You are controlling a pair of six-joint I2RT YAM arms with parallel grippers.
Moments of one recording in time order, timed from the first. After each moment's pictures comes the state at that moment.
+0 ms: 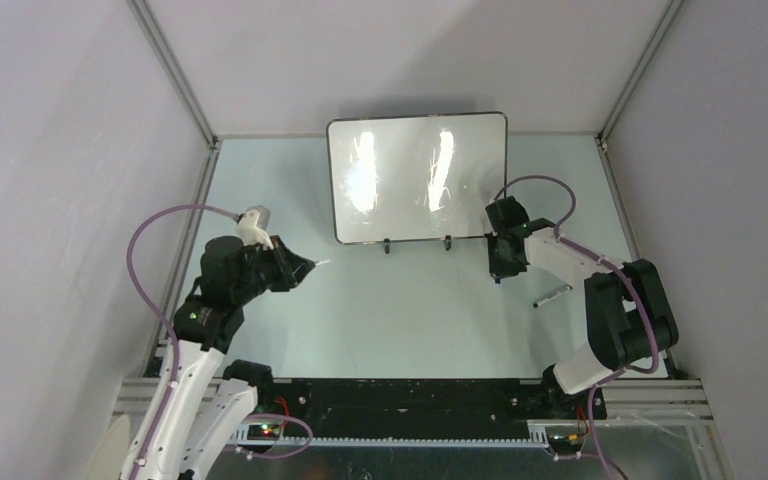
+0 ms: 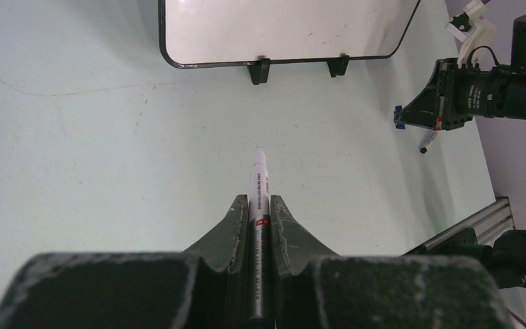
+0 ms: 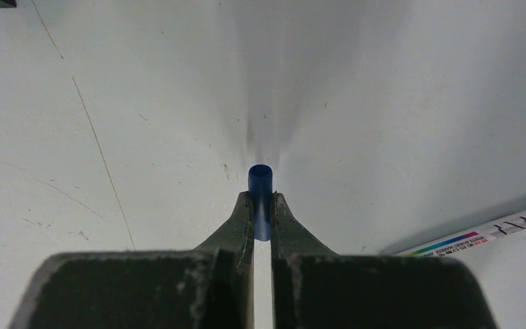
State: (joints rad) left arm -0.20 0.63 0.70 -0.54 0.31 -0.44; right arm 0.35 1.55 0.93 -0.57 0.15 0.28
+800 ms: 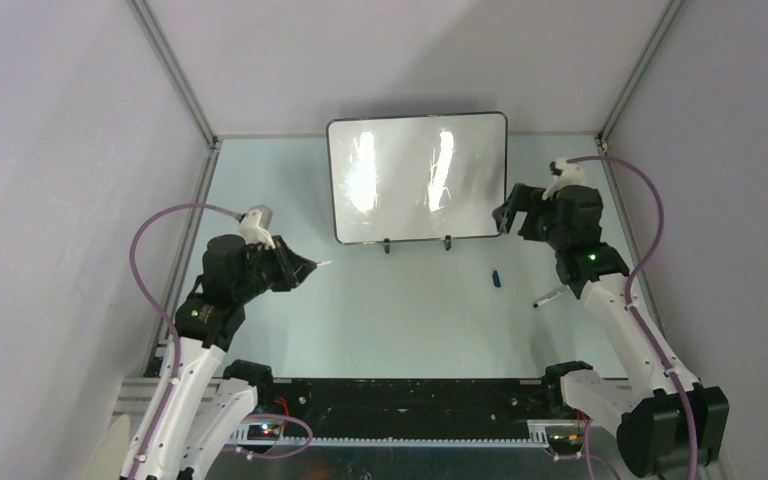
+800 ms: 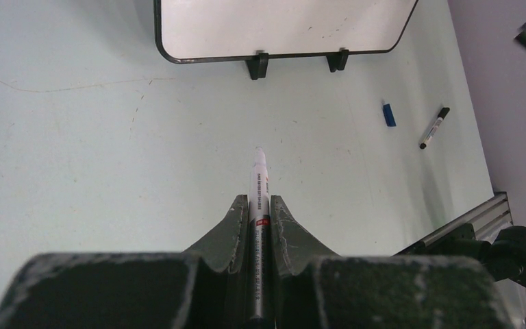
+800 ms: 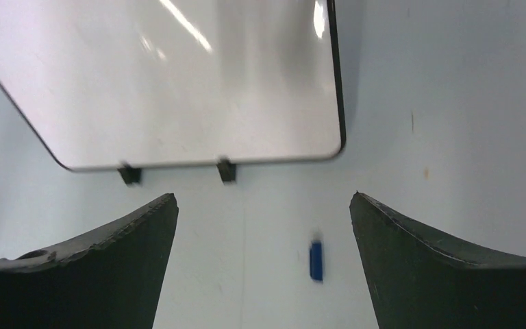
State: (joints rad) left arm -0.20 0.64 0.70 -0.54 0.32 -0.44; right arm 0.20 1.04 0.85 -0.31 -0.04 0.31
